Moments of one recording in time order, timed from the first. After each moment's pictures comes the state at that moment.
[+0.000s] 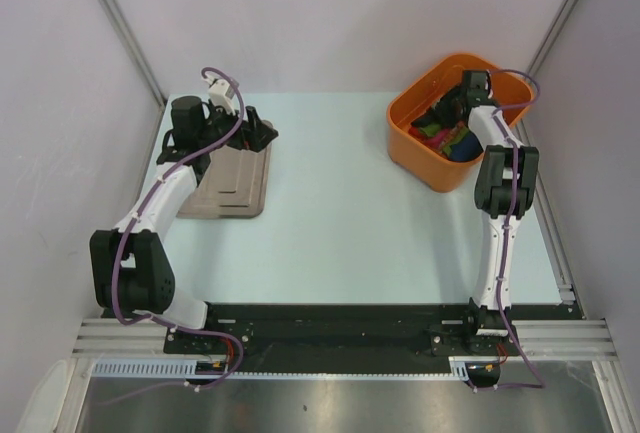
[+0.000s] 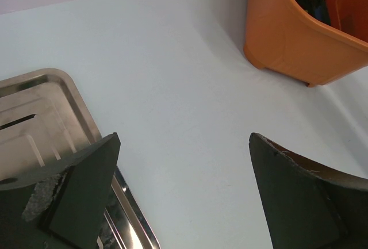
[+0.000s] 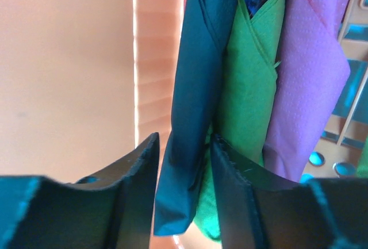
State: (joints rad) left arm -0.05 1.49 1.16 -0.01 0.60 -0.12; right arm -0.05 2.41 2.07 -0.37 -0.13 0.86
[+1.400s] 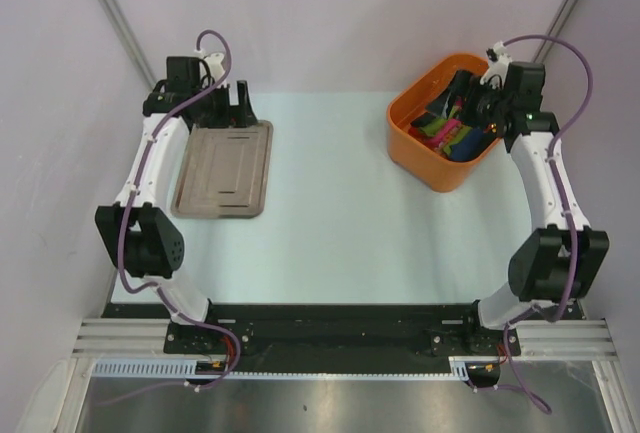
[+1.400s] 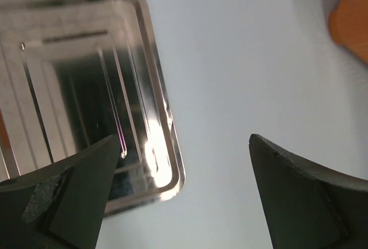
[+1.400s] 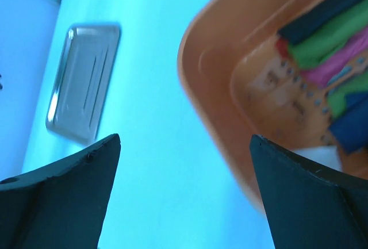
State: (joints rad) left arm -0.04 1.75 1.80 -0.79 0.32 -0.04; right arm -0.06 1.59 1.59 -0.48 -0.52 0.33
